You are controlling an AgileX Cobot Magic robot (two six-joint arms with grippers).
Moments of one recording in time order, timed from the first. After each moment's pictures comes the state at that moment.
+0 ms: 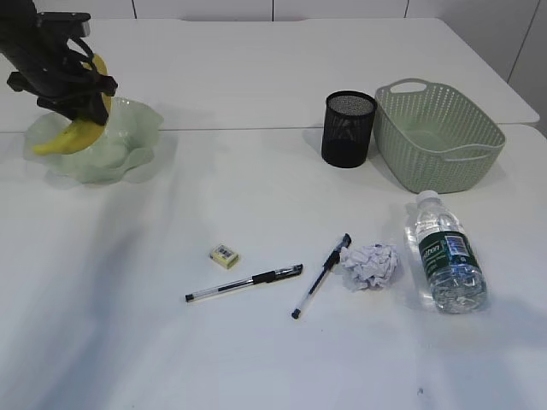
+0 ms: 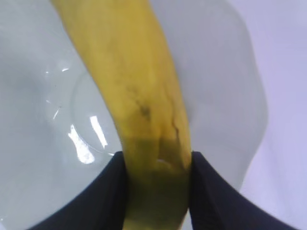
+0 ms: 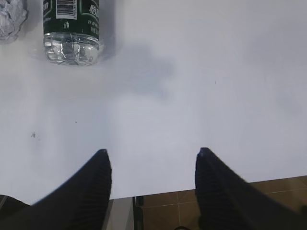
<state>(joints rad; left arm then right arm) -0.02 2.32 -2.10 -0.12 0.93 0.13 -0.02 1.09 -0.95 -0.07 1.19 0.09</state>
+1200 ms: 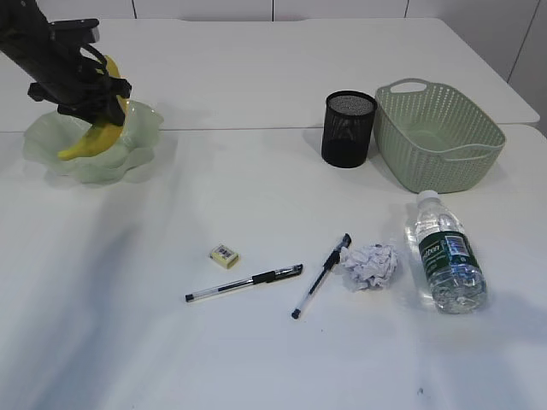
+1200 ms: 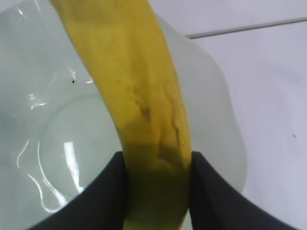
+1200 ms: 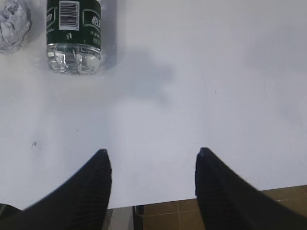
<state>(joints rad) -0.02 2.37 -2.13 -0.23 0.83 0.14 -0.02 1.09 -0.95 -0.07 1.16 0.09</state>
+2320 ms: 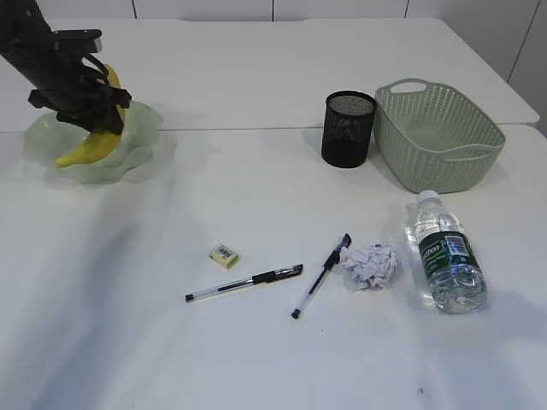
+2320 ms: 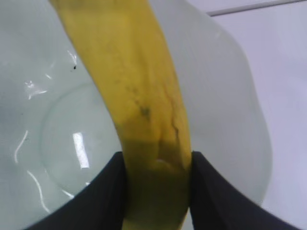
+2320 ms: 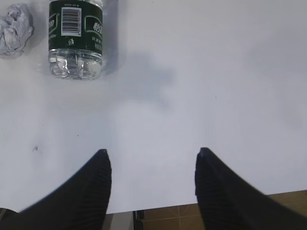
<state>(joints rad) -0.02 2.40 -2.13 -0.20 0.84 0.15 -0.02 1.09 -0.95 -0.07 1.14 0.09</state>
